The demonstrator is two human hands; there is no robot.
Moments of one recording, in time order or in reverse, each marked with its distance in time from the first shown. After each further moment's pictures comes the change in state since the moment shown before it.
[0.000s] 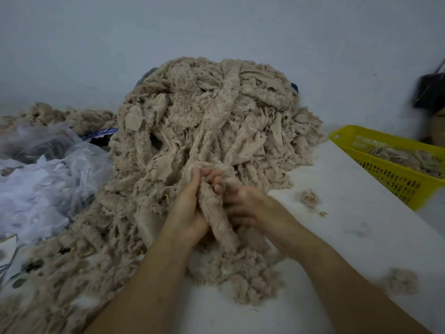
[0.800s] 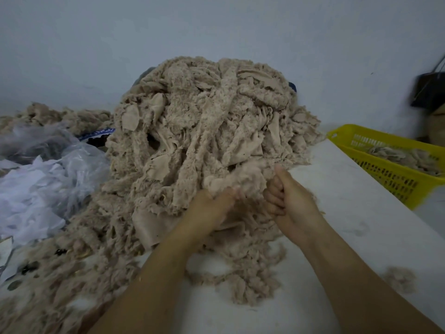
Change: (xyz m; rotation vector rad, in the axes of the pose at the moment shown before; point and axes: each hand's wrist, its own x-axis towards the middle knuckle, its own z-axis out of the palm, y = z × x) left_hand -0.011 -0.018 0.001 1.187 0.043 0.121; right_hand 0.003 -0.013 -0.026 0.540 0.428 0.012
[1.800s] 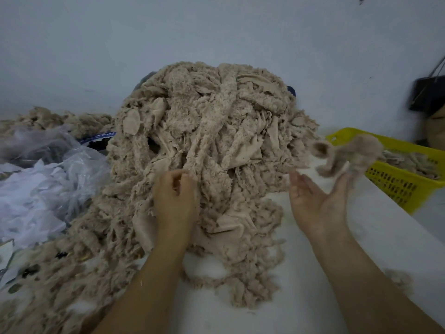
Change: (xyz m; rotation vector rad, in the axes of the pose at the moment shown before) left_hand 0.014 -0.011 -0.028 0.169 0.652 0.309; right_hand 0.010 -0.018 -0.034 0.768 0.199 -0.103
